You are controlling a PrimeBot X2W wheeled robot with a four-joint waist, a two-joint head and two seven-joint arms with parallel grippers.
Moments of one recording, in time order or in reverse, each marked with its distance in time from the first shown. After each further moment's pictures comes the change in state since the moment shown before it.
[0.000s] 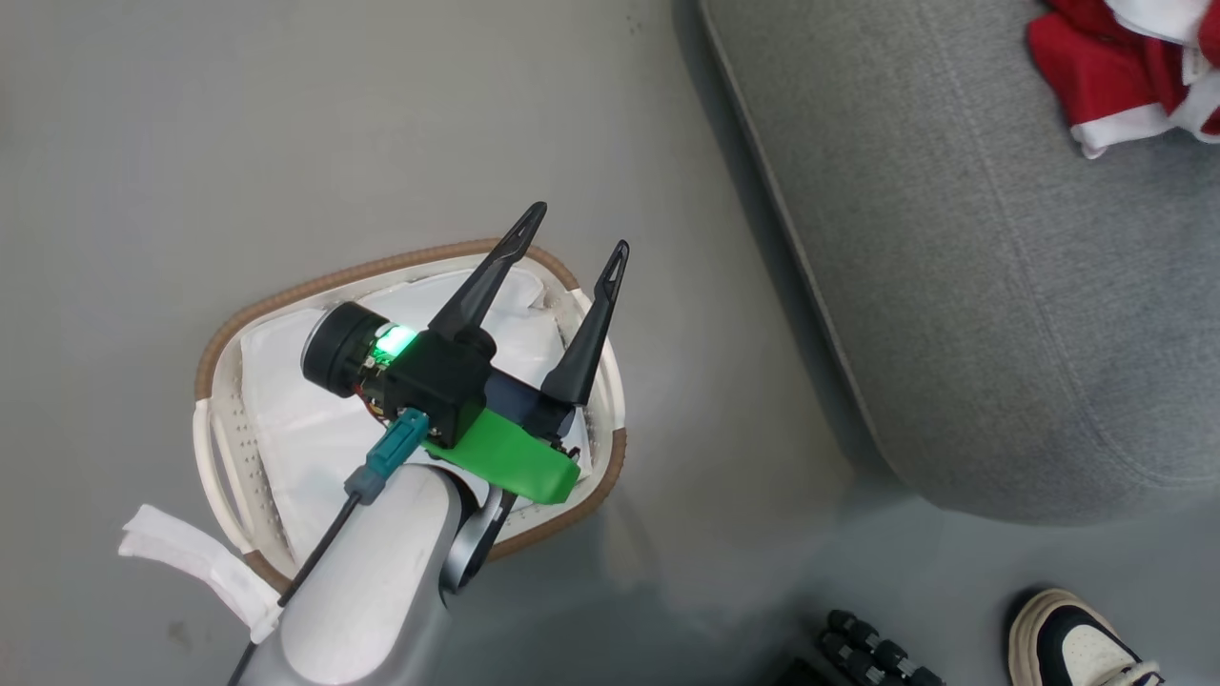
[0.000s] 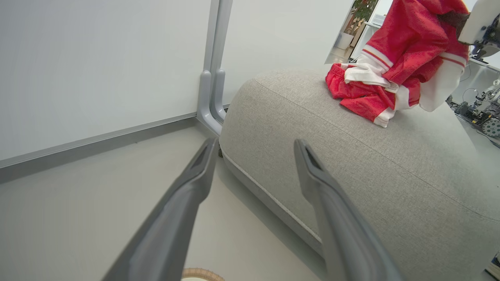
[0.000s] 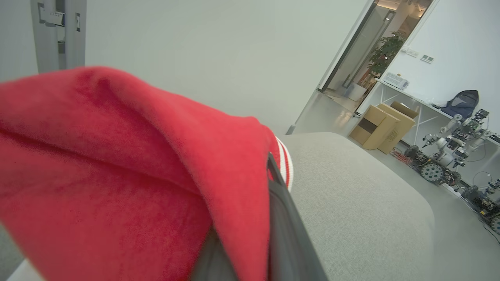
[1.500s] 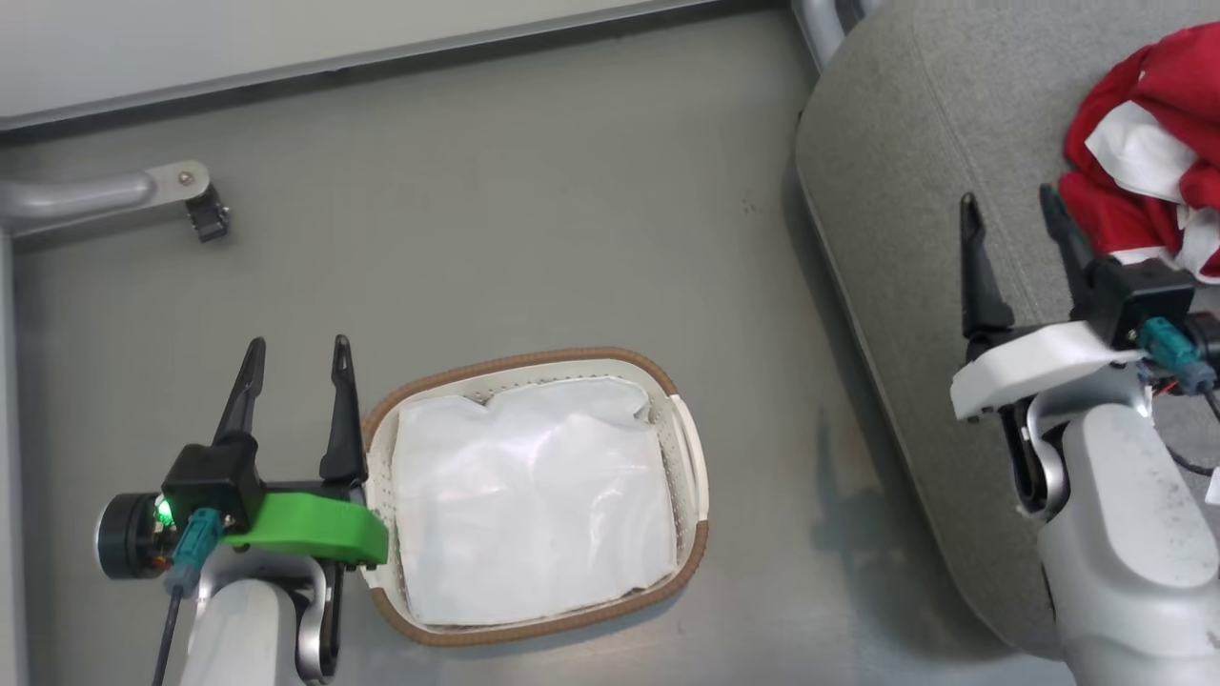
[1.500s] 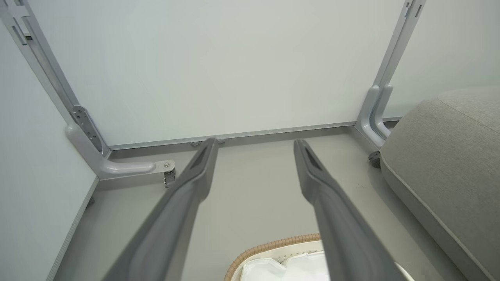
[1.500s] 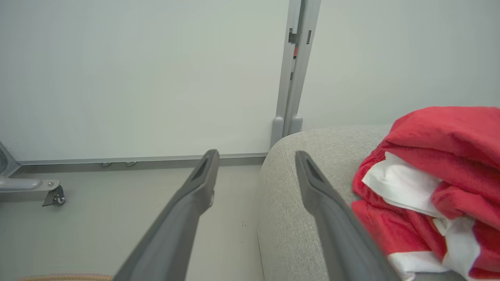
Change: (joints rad) left arm 0.253 -0.050 0.485 0.067 0.124 0.047 0.000; right arm 0.532 0.299 0.396 -0.353 0.212 0.000 0.000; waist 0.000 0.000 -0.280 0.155
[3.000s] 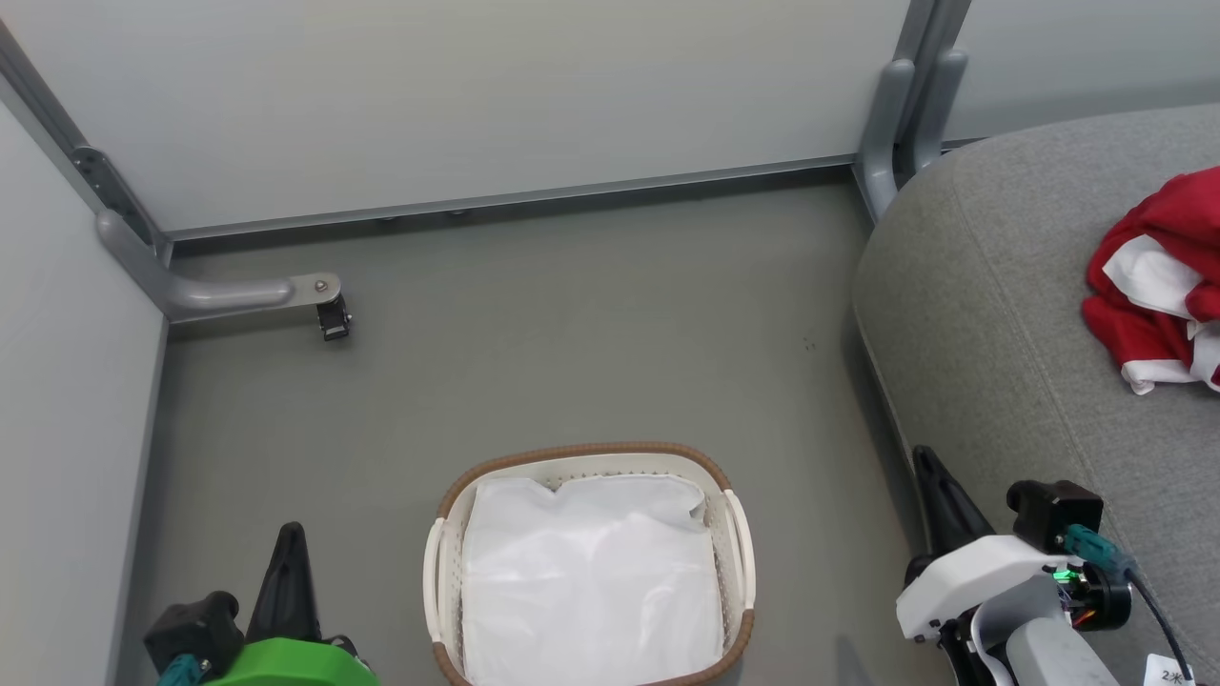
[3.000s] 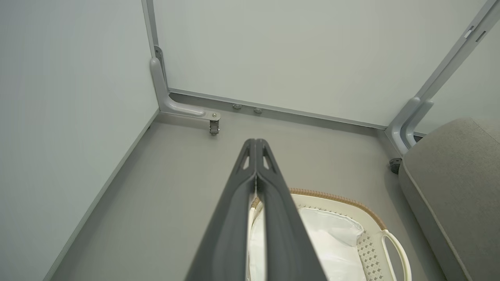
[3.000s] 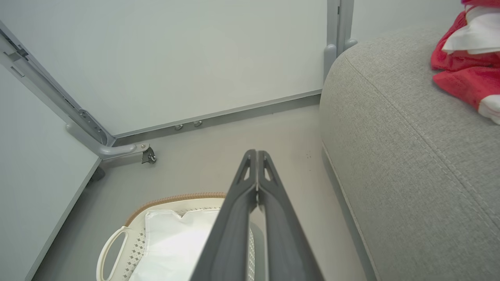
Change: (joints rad) left arm 0.245 -0.012 0.043 0.043 -0.172 0.019 0.035; right arm 0.334 0.064 0.107 0.038 0.204 0.000 0.033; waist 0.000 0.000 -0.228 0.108
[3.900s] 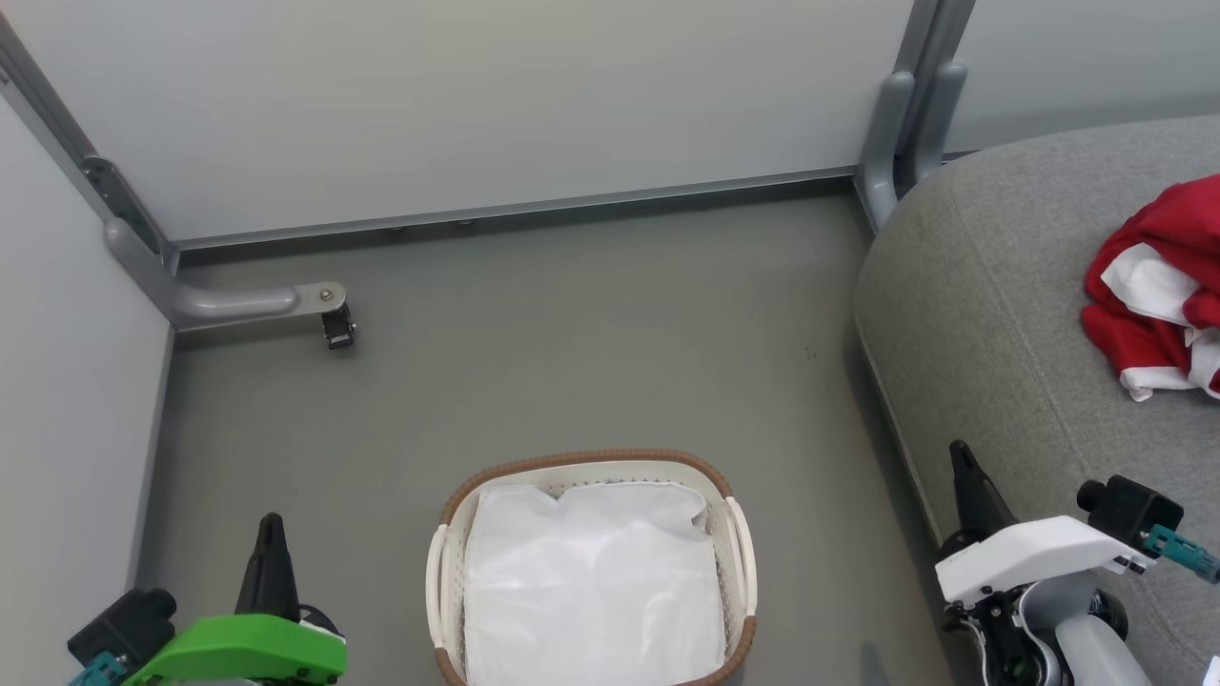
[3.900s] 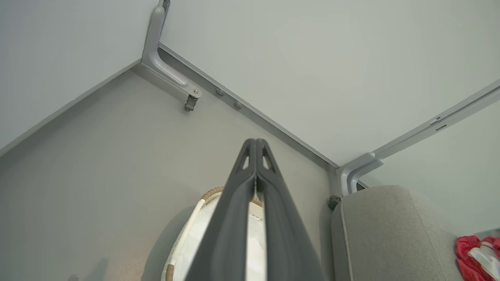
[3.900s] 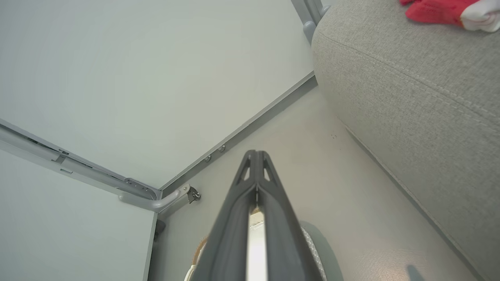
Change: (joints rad) left arm -0.028 0.000 0.032 -0.019 -0.447 -0.023 0.113; right arm 0.017 -0.001 -0.054 -0.072 0.439 0.000 0.113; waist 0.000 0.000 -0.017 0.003
